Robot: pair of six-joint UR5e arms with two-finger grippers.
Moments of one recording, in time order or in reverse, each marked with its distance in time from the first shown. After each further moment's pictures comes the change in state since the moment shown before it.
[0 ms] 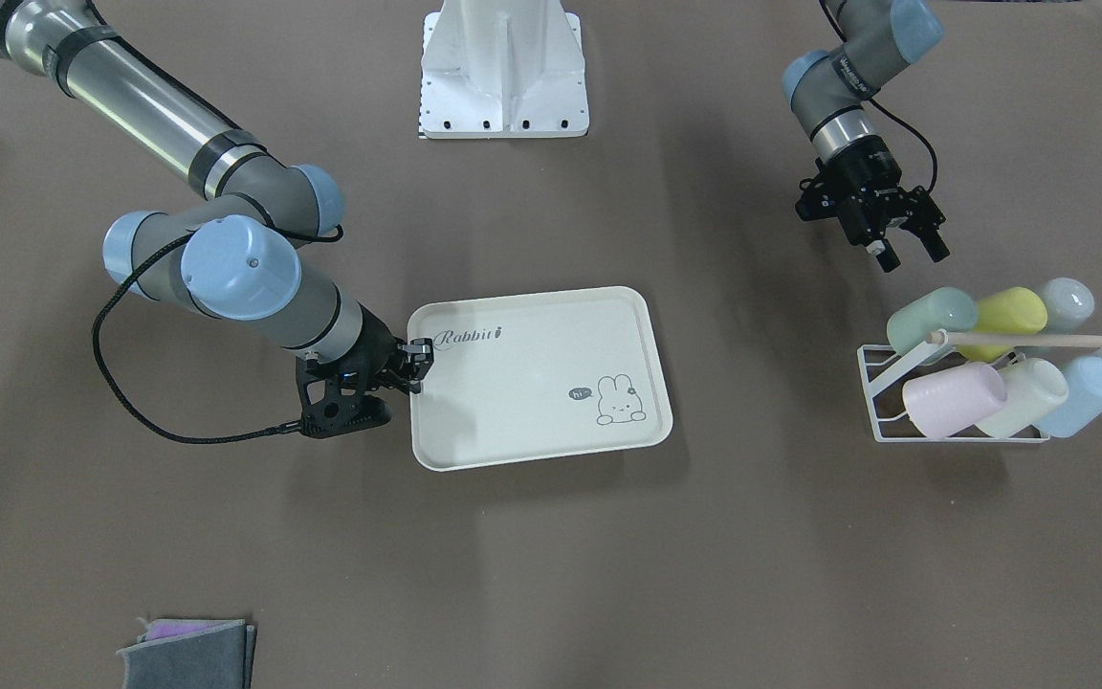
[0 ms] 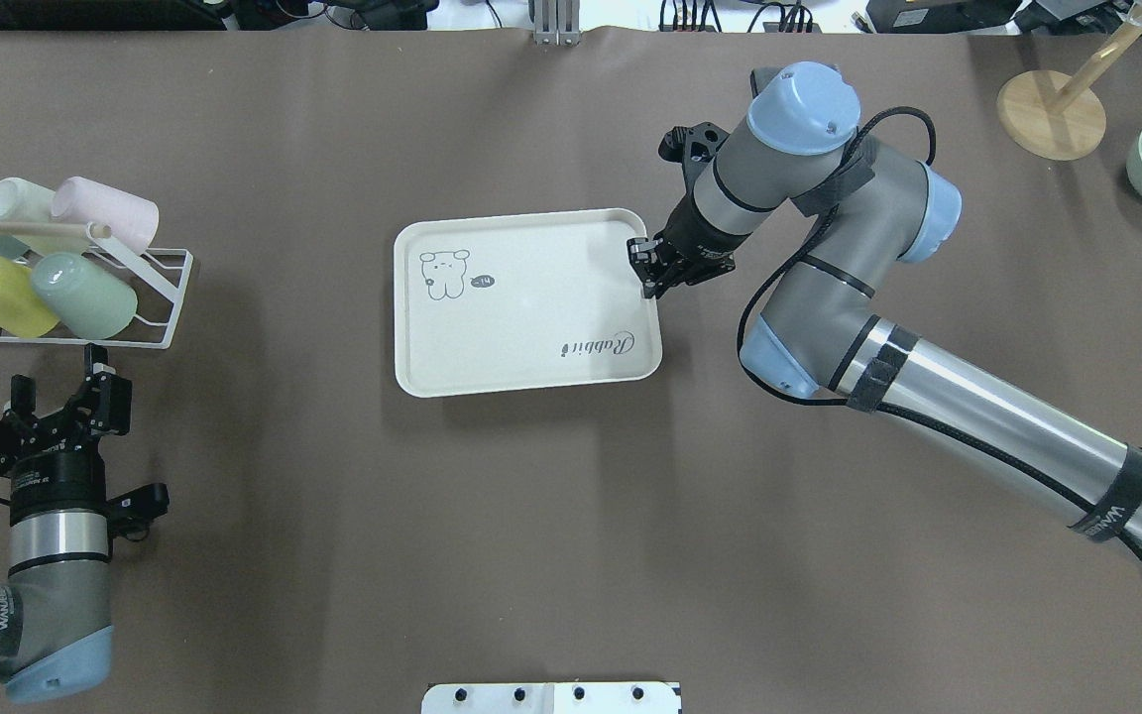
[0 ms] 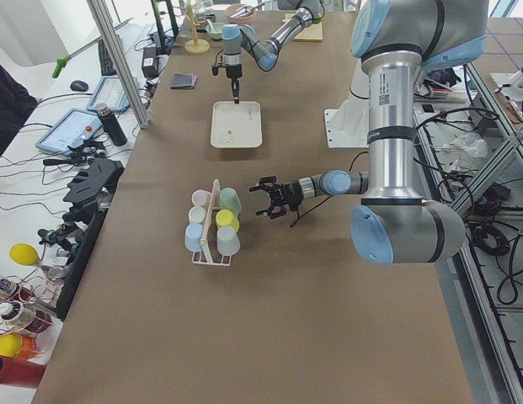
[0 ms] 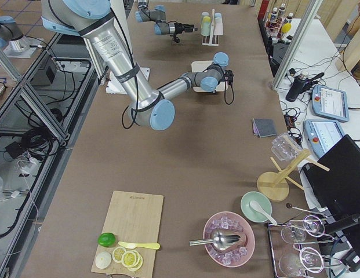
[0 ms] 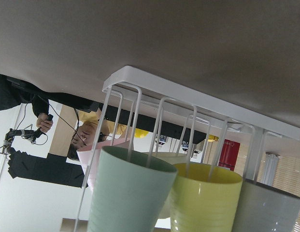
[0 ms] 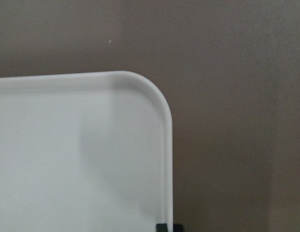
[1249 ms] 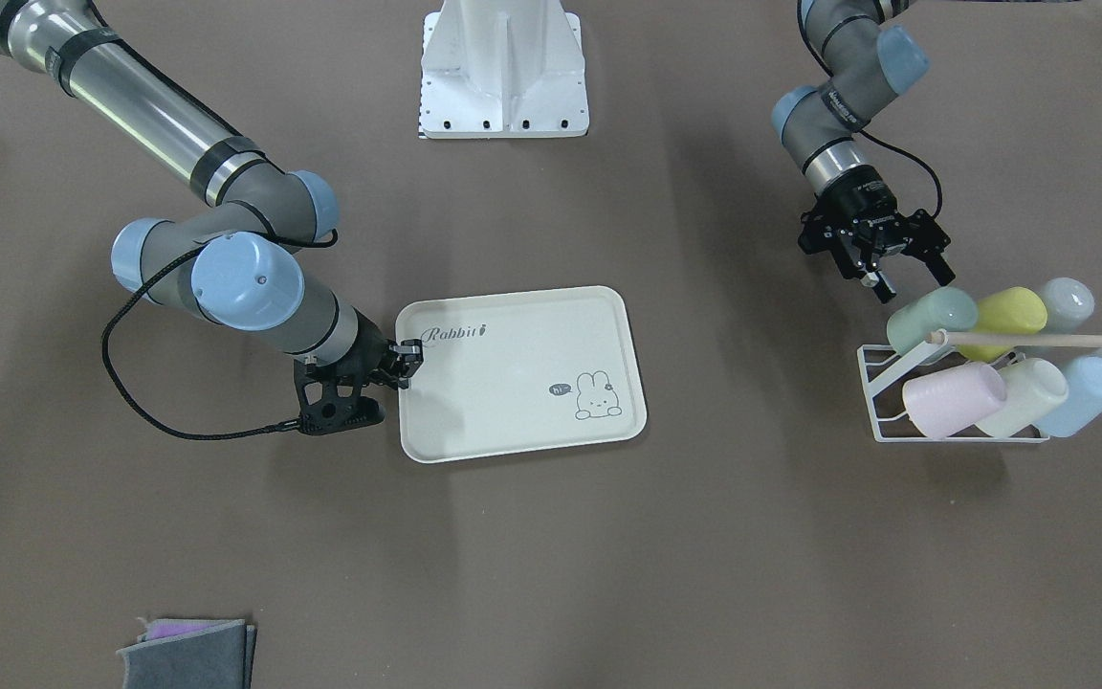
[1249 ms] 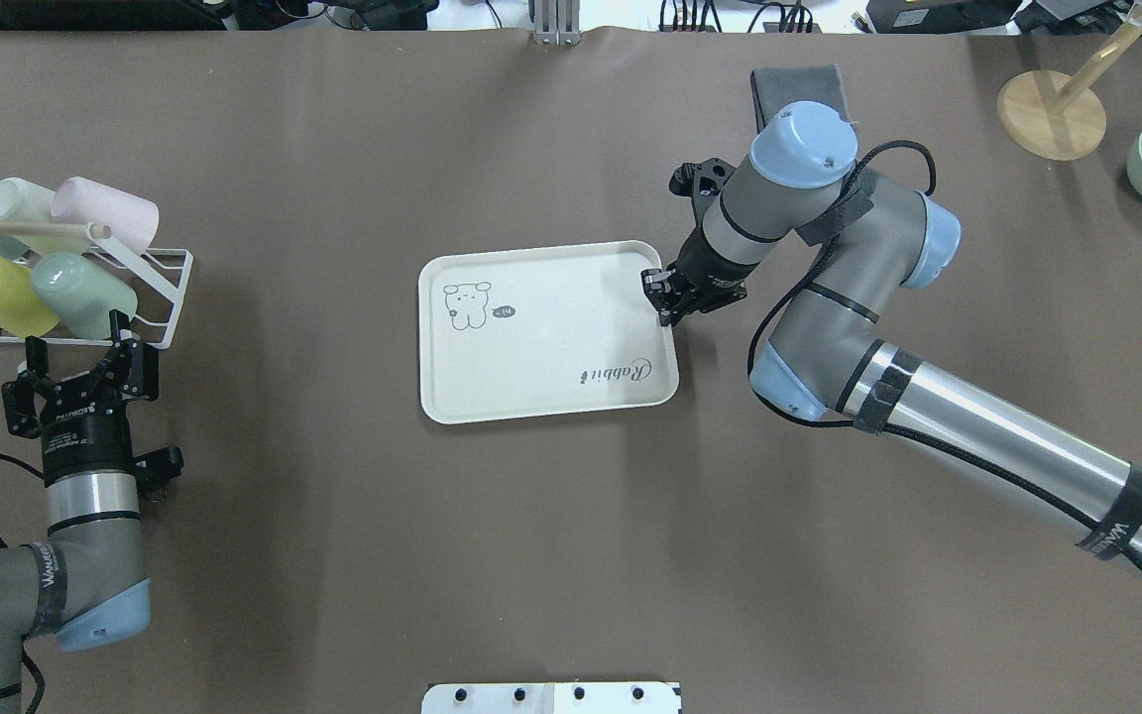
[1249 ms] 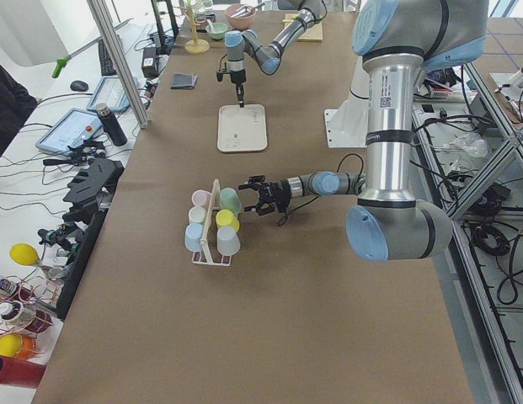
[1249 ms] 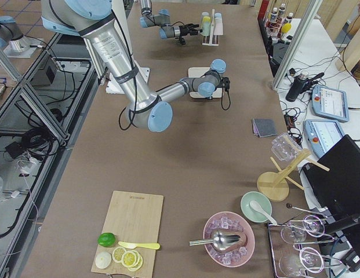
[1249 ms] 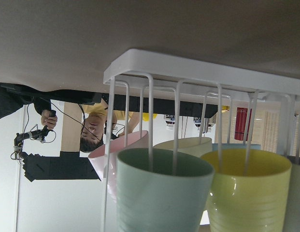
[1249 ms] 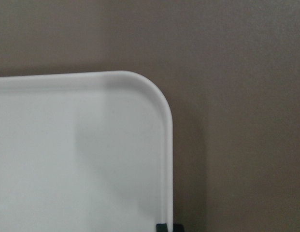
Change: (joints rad) left arm -0.079 -0.096 0.104 -0.012 0.053 0.165; right arm -0.018 -0.033 -0.025 0.003 0.001 -0.010
